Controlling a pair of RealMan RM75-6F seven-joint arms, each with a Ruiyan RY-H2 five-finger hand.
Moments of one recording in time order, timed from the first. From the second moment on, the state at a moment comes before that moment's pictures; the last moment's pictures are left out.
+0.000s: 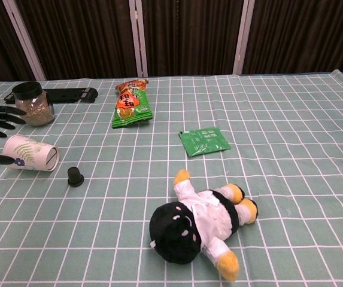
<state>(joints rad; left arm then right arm) -0.47 -1.40 -0.16 -1.25 1.32 0.84 -0.57 0.04 -1.09 0.07 -1.72 -1.66 1.62 -0.27</state>
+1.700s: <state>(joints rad) -0.58 -1.60 -0.13 -1.22 1.39 1.10 0.56 0.05 -1.06 0.08 -1.72 -1.62 1.60 -0.21</state>
